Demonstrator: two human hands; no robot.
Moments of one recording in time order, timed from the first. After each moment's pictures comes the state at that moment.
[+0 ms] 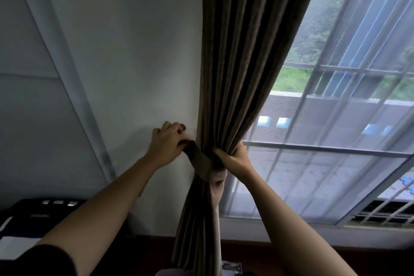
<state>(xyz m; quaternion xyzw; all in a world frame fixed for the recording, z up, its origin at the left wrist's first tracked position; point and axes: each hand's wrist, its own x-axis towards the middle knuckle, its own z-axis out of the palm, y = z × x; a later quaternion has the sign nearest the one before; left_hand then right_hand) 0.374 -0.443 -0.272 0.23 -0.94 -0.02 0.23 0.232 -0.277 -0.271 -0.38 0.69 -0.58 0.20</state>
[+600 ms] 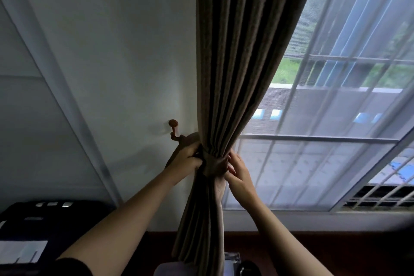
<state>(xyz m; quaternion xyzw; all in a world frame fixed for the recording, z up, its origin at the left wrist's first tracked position) 0.343 -0.373 -0.293 0.20 -0.80 -0.54 0.16 0.239 -0.229 -0.327 -0.39 0.65 -0.61 0.23</state>
